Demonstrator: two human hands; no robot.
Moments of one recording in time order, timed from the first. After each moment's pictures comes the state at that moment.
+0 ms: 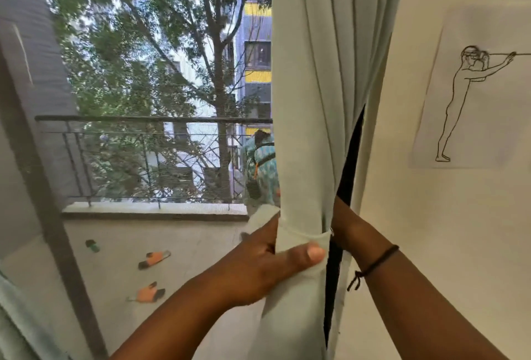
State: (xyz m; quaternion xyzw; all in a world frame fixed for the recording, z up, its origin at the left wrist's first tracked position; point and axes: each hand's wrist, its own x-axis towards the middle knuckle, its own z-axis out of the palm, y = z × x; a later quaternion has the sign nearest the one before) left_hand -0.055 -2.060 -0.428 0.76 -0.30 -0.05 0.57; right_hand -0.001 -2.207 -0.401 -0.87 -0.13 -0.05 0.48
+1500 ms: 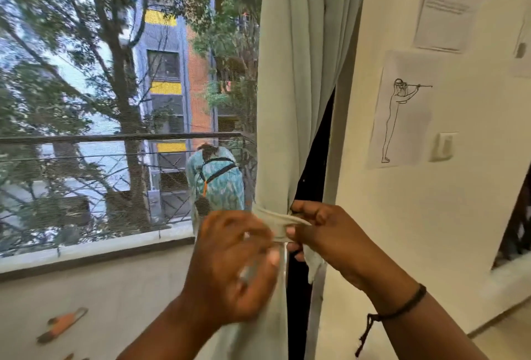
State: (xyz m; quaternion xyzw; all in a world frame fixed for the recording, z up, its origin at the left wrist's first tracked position) left_hand -0.007 -1.951 -0.436 0.66 -0.49 0.46 0.35; right_hand -0.052 -2.117 -0.399 -0.76 -0.01 -0.12 0.64
